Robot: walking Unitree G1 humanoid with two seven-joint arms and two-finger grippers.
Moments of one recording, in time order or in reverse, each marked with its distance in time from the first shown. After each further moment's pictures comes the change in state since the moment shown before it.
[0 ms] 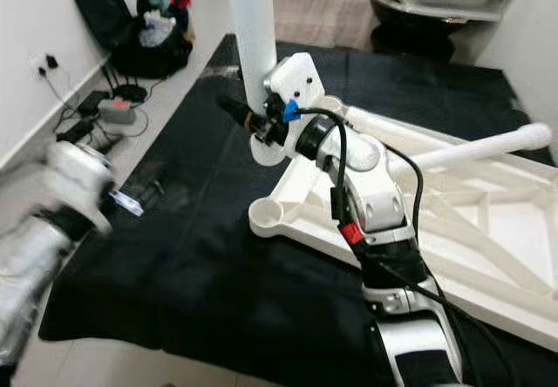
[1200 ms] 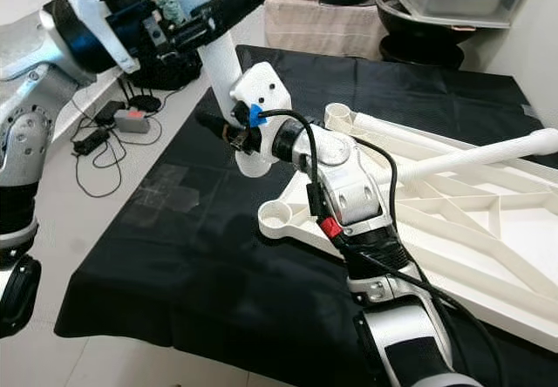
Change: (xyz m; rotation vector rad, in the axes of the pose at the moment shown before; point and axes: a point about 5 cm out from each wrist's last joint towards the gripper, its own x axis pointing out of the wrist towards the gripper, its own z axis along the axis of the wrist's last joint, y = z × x) left arm 0.104 -0.003 0.112 0.052 -0.371 -0.359; right arm 0.021 0.039 -0.004 0.057 0.017 0.141
